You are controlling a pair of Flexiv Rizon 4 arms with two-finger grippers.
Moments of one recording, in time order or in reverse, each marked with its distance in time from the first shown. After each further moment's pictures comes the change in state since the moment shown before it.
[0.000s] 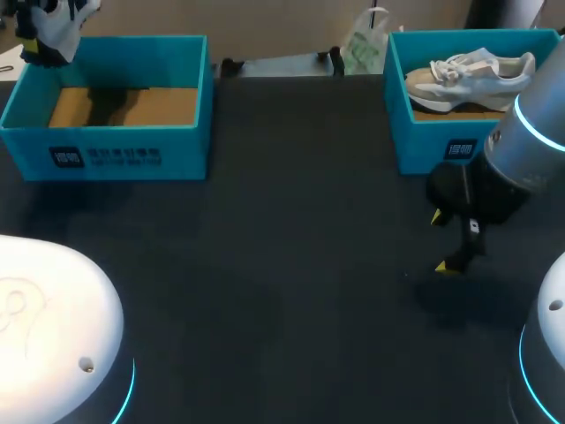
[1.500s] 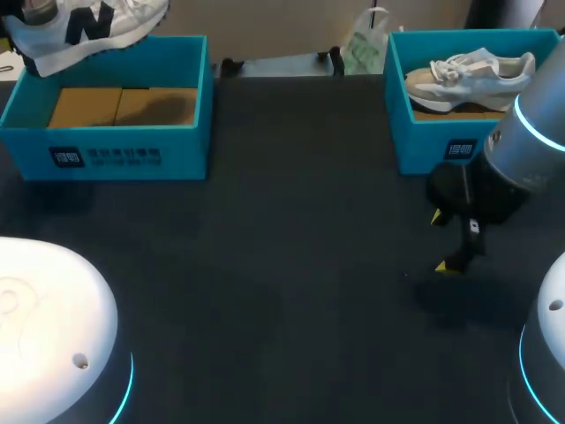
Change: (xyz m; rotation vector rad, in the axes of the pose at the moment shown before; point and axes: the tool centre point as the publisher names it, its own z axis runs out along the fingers) left arm -0.036 0.041 0.021 0.008 -0.120 1.079; right arm 0.000 0.000 0.000 0.000 0.000 0.000
